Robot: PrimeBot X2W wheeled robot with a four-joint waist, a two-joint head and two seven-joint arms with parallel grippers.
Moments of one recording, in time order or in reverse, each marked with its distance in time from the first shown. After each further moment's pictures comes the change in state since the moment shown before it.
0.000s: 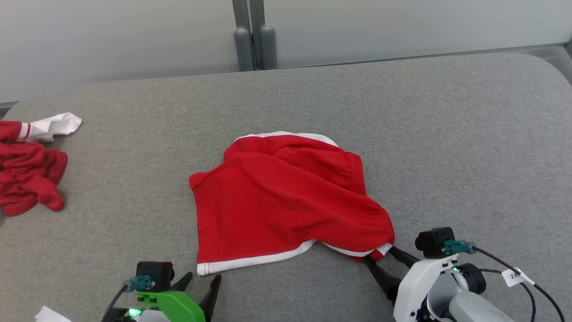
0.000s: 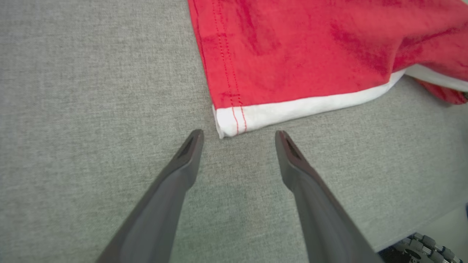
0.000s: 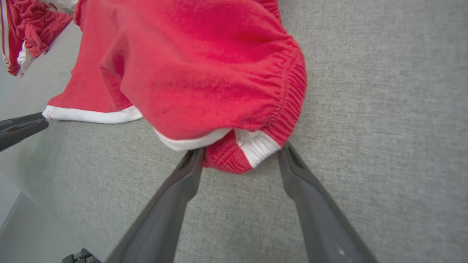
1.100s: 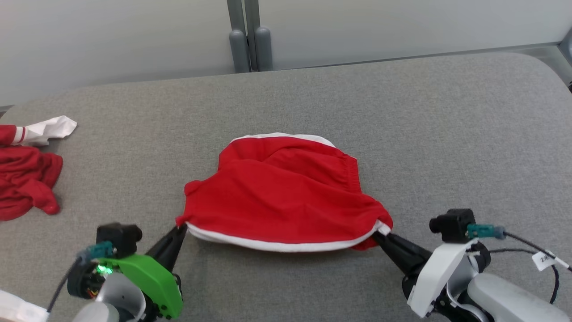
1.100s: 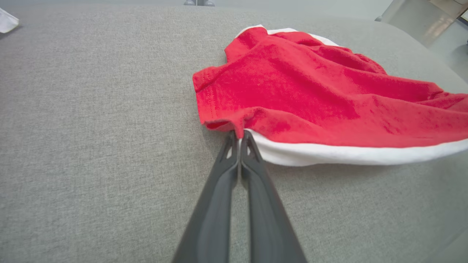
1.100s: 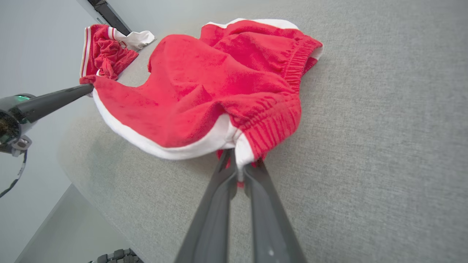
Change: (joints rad) left arm -0.077 0.135 -0.027 -0.124 -0.110 -0.009 -0.071; right arm -0.092 -0.235 0.266 -0.221 0.288 0.000 -0.135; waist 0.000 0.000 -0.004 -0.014
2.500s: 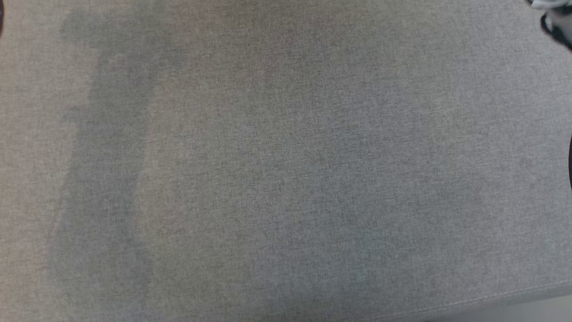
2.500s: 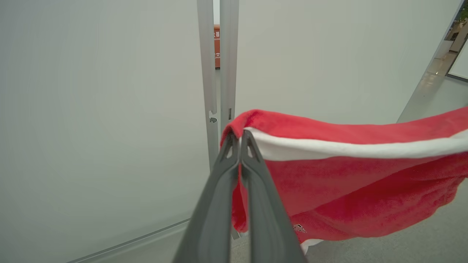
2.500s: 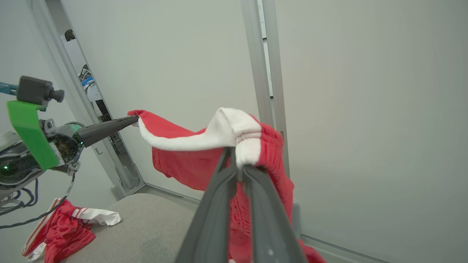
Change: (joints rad) left arm -1.380 0.141 -0.239 0.448 -0.249 -0.001 0.018; right arm -1.237 -0.039 0.178 0.141 0.337 0.000 -0.073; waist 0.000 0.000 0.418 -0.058
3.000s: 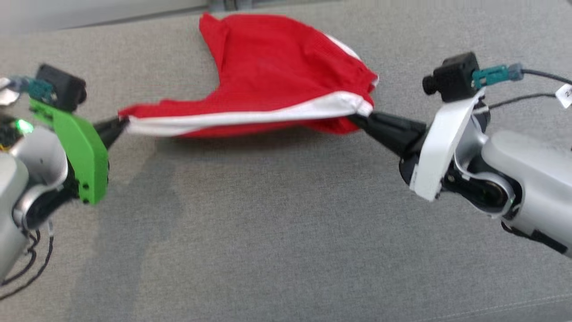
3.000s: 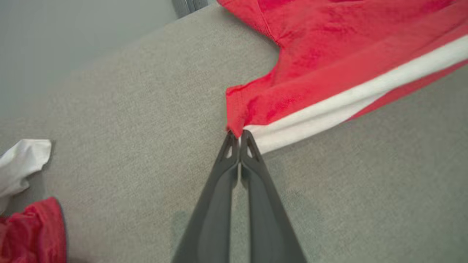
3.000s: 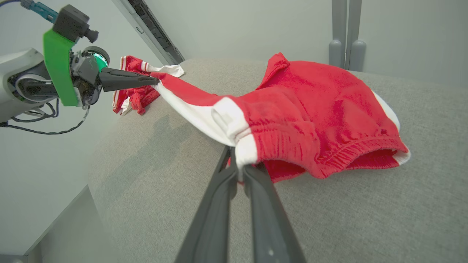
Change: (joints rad) left arm 0.574 0.299 -0.349 -0.297 -0.175 0.000 0.188; right arm 0.475 -0.148 0.251 -0.279 0.090 0.000 0.156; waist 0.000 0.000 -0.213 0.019
